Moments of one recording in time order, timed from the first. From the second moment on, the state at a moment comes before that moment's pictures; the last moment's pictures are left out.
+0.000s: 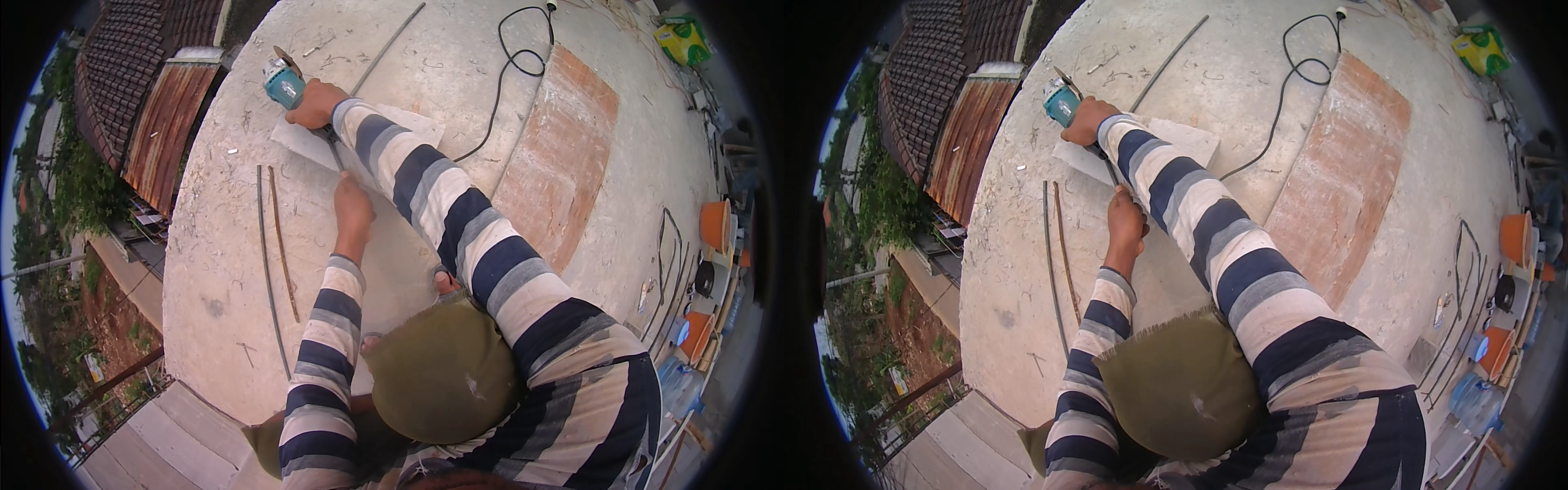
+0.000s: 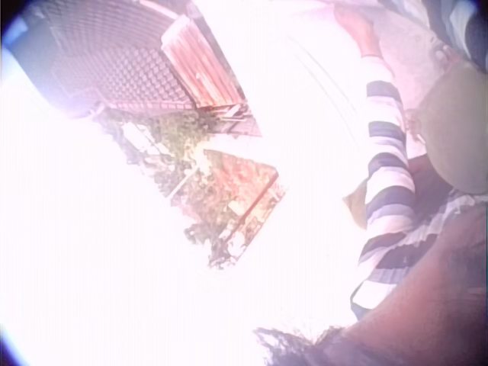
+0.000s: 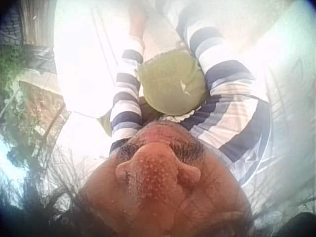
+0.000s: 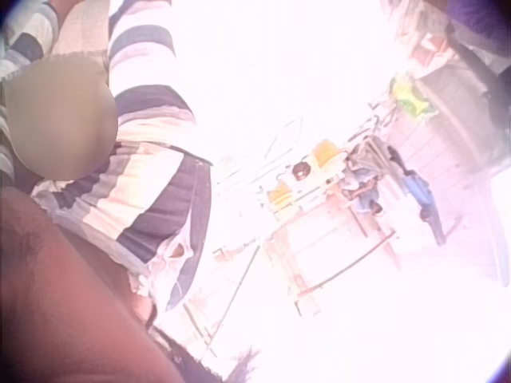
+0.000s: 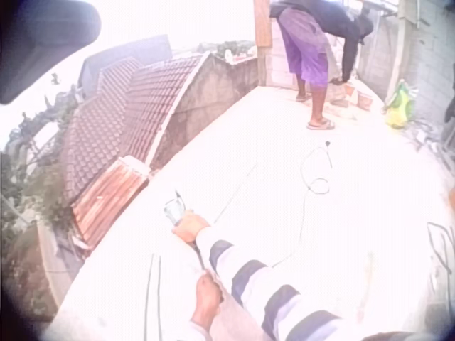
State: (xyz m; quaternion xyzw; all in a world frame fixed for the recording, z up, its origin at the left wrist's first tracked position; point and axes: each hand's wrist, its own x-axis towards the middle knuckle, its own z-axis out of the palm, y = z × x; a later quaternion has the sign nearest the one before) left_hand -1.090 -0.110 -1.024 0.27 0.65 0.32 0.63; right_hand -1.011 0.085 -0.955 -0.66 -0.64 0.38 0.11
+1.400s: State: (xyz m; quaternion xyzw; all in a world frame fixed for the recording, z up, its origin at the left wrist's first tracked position) left_hand -1.083 -0.111 -1.029 0.29 0.65 0.35 0.61; right_hand -1.018 0.087 -0.941 -0.67 -0.63 0.38 0.08
